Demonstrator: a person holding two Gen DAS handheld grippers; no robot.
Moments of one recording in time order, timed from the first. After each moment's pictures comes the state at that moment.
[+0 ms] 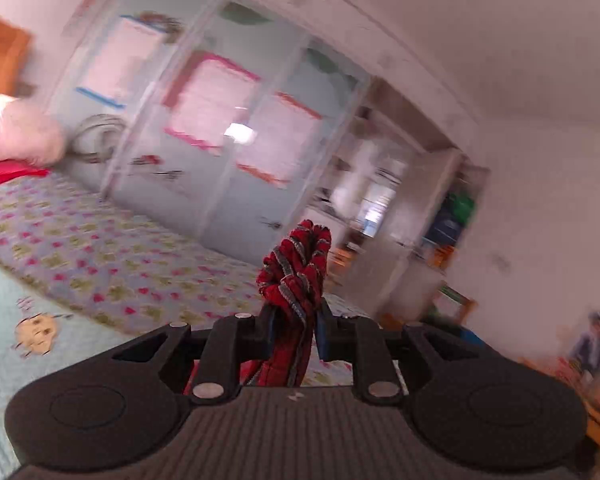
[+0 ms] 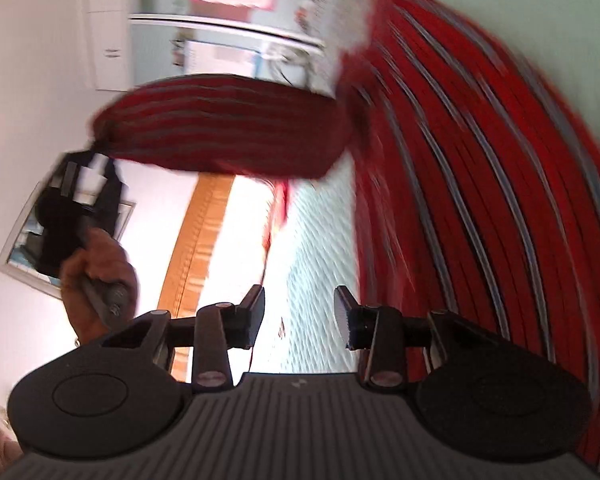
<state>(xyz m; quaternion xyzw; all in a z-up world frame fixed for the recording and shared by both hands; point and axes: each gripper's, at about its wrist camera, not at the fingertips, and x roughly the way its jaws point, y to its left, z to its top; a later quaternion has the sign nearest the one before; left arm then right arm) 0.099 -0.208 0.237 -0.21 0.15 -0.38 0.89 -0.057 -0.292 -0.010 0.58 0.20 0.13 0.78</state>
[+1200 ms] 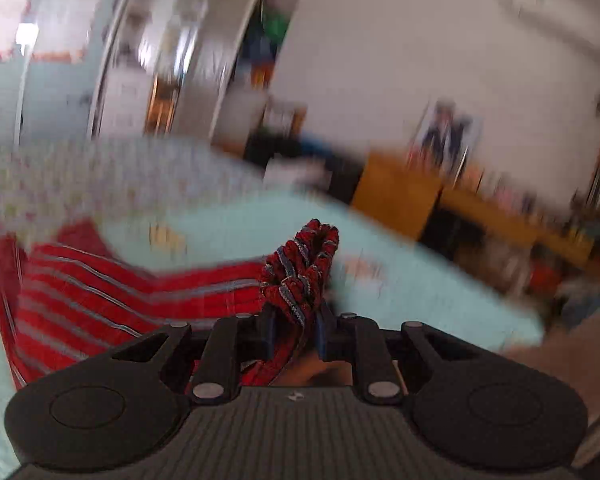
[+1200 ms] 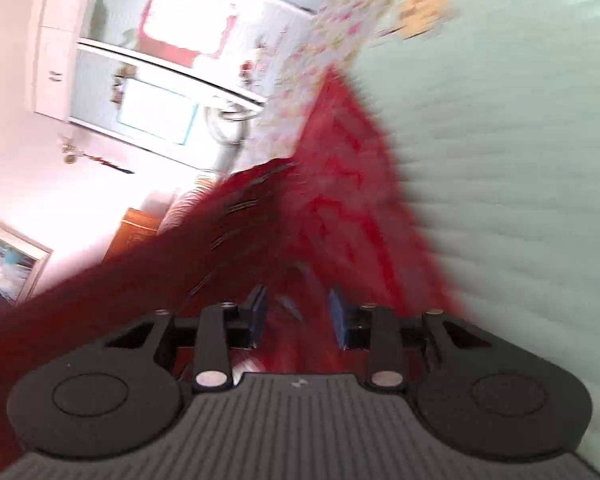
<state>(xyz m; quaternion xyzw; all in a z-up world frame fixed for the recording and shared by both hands) -0.024 -0.296 0.163 0.07 0.26 -0.67 0.69 0.019 -0.408 -0.026 0.55 0.22 -0.01 0.81</state>
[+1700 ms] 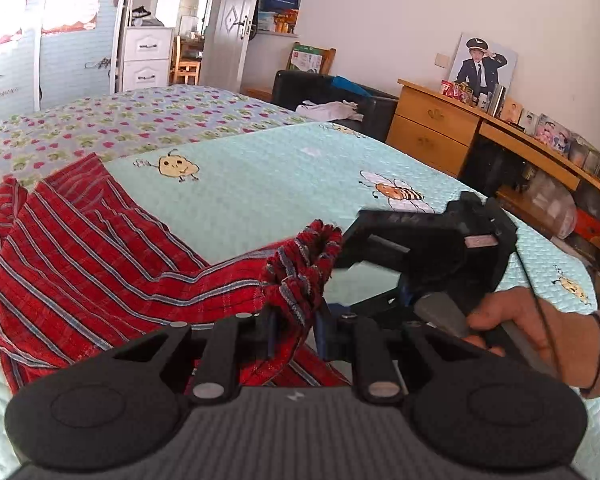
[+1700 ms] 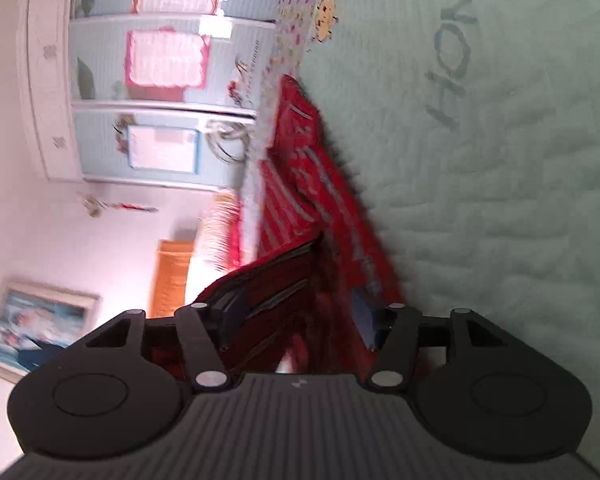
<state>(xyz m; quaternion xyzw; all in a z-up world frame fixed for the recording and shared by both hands) -0.058 -0.319 0.113 0.13 0.27 -0.63 0.72 -0.107 -0.396 -0.039 0.67 0.16 0.02 0.73</state>
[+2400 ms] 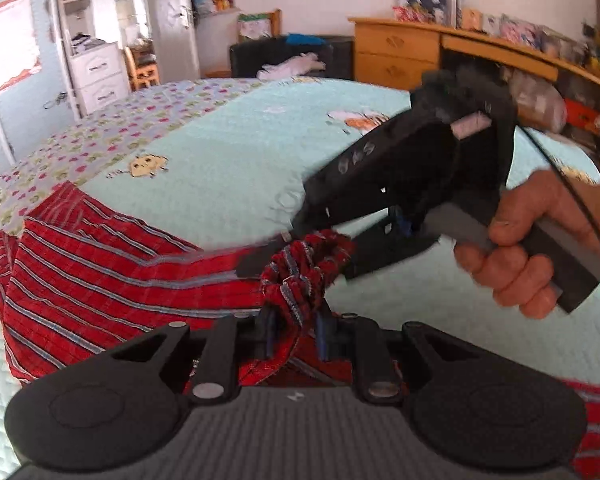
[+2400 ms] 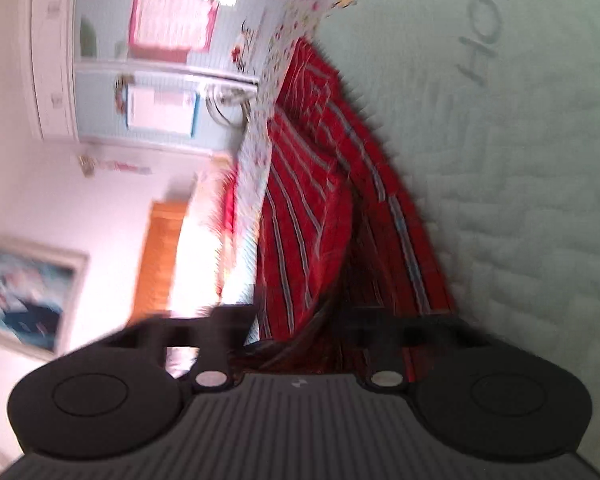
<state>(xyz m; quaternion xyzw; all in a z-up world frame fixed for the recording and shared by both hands) -0.100 -0.315 0.096 0.28 0.22 -0.65 0.68 -0.111 -0.371 -0.007 0.62 0.24 0.03 0.75</state>
